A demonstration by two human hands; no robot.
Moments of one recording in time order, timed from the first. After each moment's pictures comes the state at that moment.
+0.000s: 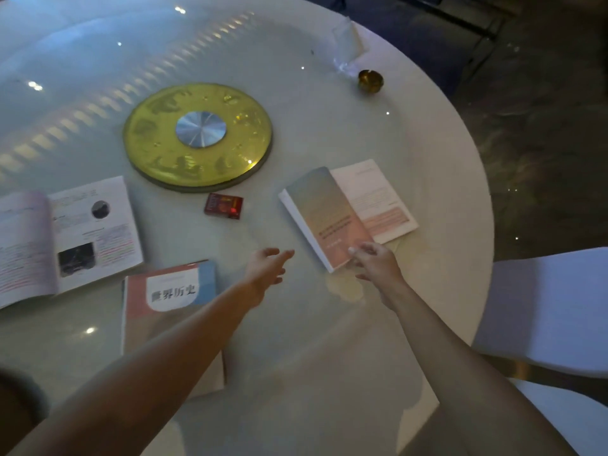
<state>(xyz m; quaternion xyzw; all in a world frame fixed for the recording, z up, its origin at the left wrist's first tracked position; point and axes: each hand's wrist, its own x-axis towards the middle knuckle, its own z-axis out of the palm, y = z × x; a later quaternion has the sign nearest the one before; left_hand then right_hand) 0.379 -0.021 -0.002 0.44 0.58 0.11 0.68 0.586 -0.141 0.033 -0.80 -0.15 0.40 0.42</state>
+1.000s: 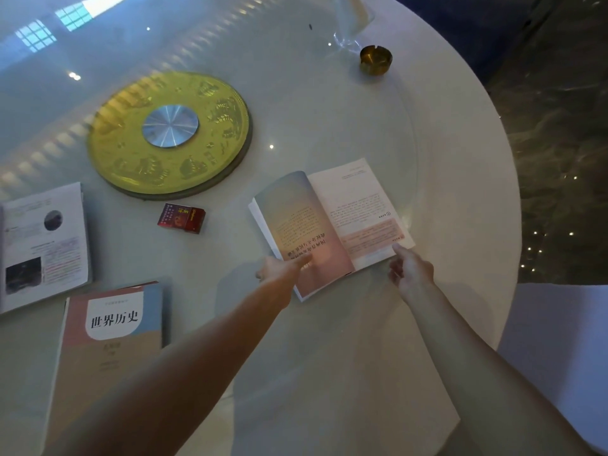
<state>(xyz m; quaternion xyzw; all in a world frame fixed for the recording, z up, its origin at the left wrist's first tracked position) 0.533 -0.019 -0.034 0.32 0.73 0.11 0.59 0.762 -0.114 -0.056 -0.72 0.16 0.39 0.55</state>
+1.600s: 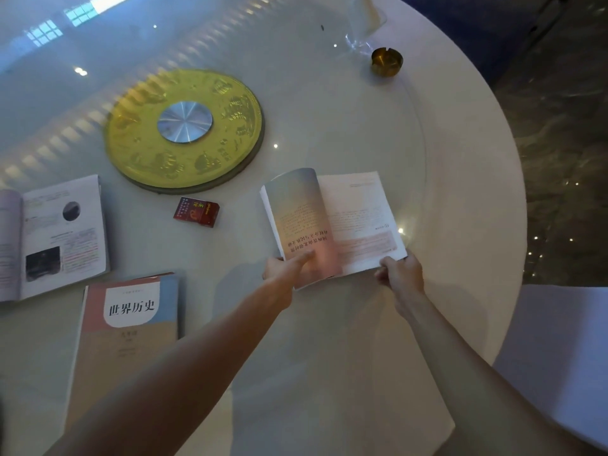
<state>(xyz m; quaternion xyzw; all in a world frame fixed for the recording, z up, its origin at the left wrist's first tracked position) 0.505 -0.025 -0.025 0.27 0.69 0.14 0.65 0.713 -0.129 -0.039 -0.77 -0.06 0.40 0.49</state>
